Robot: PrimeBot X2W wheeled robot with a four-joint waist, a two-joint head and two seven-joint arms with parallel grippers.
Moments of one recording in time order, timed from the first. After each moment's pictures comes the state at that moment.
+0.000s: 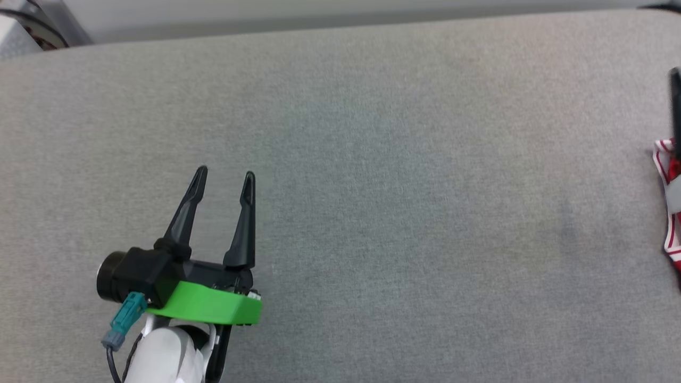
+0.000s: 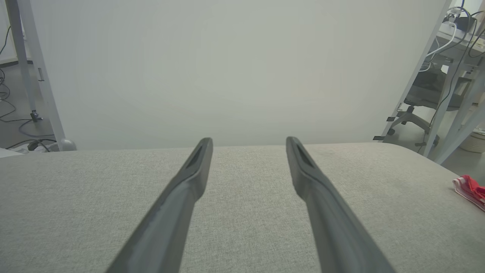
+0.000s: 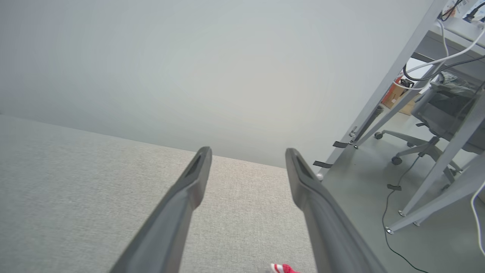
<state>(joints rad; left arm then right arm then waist) -0.12 0.11 -0.13 -0.09 -0.24 -0.13 -0.26 -0.42 -0.45 -0.07 0.08 0.23 0.13 0.04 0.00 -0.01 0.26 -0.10</state>
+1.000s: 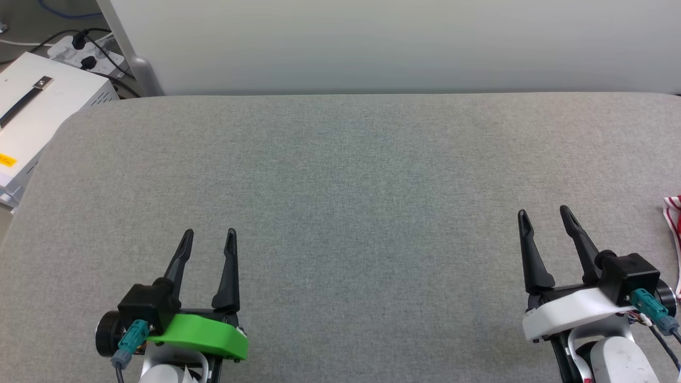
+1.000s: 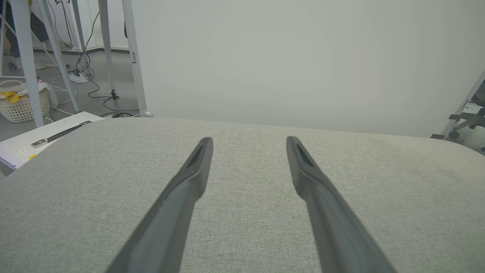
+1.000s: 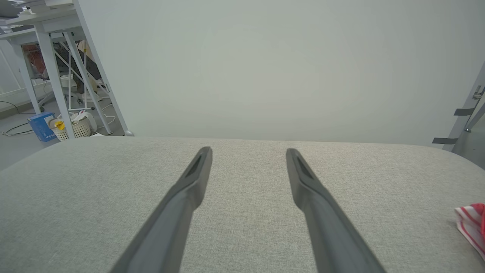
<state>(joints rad) -0.02 0.07 -0.03 0.09 -0.21 -0.13 -0.26 -0.07 -0.06 0.01 0.09 0.14 0.13 -0.23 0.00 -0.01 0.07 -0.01</state>
